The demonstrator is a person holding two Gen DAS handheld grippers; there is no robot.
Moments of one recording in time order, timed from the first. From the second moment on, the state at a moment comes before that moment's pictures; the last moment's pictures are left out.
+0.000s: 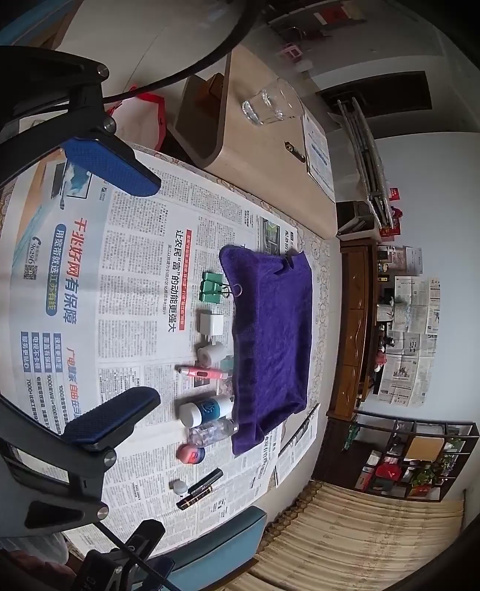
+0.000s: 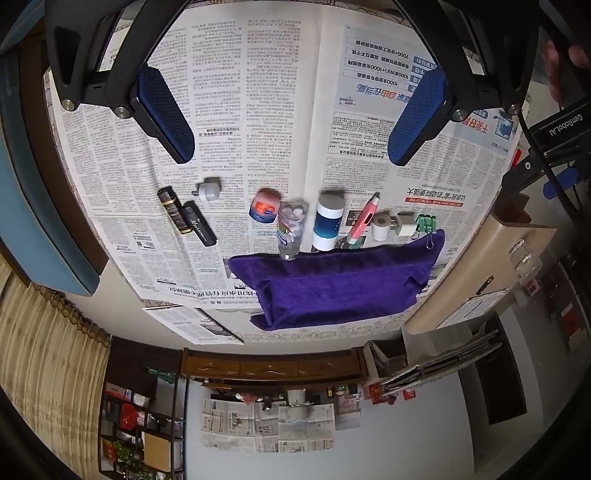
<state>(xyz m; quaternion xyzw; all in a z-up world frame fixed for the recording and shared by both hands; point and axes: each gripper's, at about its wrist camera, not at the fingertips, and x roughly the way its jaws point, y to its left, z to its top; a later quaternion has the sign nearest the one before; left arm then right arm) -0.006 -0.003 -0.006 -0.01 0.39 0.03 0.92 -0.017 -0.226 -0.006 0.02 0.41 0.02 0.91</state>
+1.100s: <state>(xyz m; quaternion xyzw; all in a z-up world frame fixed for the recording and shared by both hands) -0.005 0.010 -0.002 -0.02 0.39 0.05 0.92 -0.023 -0.228 -0.001 0.02 0.41 0.02 0.91</state>
